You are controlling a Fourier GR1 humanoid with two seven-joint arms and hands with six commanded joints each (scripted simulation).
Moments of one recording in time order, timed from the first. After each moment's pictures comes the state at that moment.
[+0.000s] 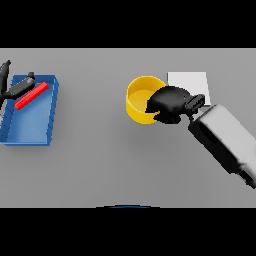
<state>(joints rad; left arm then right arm) -0.58 0.90 -0.59 -1.24 0.22 0.27 0.53 -0.72 -0.47 0.56 -1.39 0.69 0.68 -0.05</state>
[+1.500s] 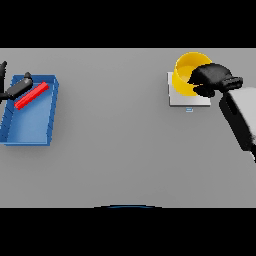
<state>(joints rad) -0.58 0.95 -0.61 -1.31 0.22 0.29 0.61 -0.86 -0.53 0.45 -0.77 0.73 0.35 -0.13</state>
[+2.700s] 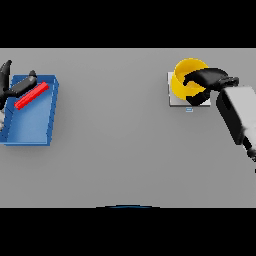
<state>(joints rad) -0.61 0.90 -0.62 -1.26 0.23 0.29 0.61 -0.95 -0.47 0.48 -0.52 0.73 0.35 -0.20</state>
